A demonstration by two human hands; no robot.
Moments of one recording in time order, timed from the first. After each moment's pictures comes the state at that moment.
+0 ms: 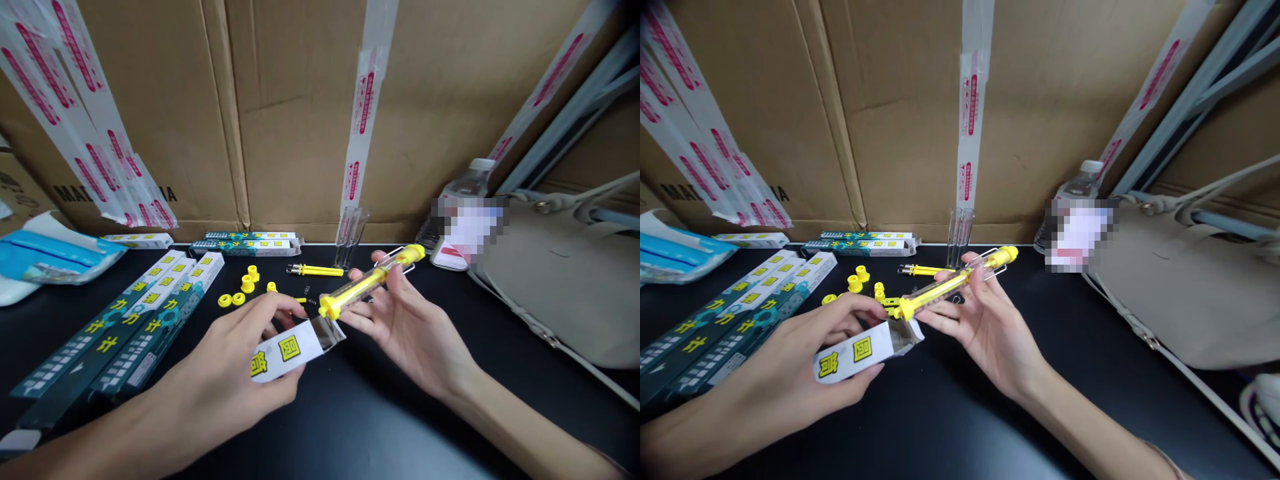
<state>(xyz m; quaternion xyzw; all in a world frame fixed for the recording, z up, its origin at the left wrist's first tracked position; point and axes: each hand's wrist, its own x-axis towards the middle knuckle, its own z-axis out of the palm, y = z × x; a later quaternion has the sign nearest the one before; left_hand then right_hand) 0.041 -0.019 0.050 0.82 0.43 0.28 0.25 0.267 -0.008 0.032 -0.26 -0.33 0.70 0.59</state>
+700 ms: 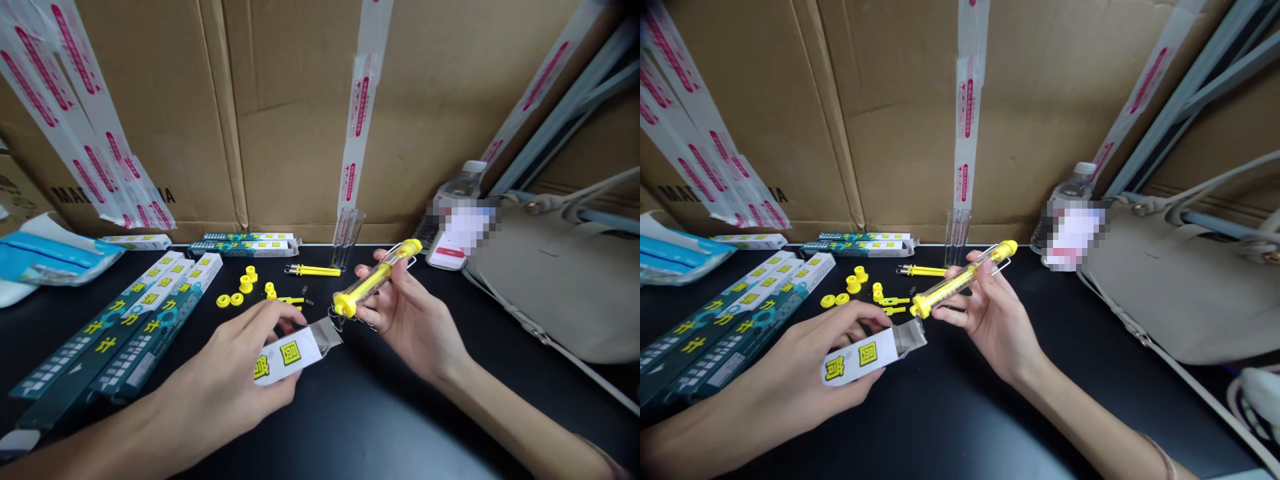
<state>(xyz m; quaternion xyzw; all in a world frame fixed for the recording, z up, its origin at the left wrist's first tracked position) 0.040 -0.021 0.044 0.83 0.43 0.24 0.26 0.276 -0.001 0.030 -0.28 -0.35 0.65 0.62</state>
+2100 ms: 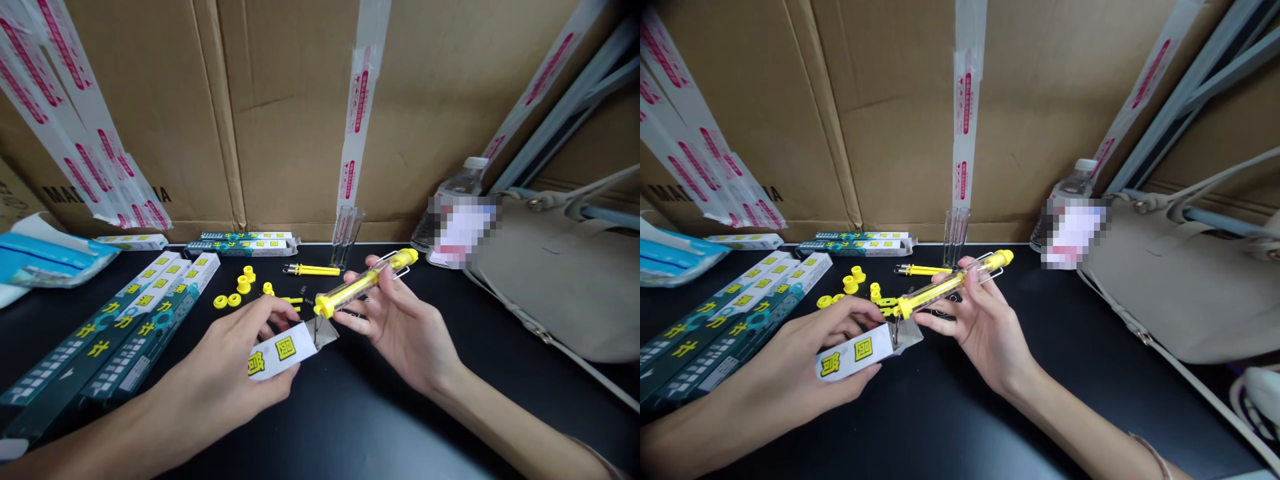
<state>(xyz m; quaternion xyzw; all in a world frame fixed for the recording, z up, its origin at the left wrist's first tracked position) 0.041 -0.012 0.036 0.81 0.43 0.28 0.29 0.268 -0.004 0.022 -0.22 -0.31 0.70 0.60</state>
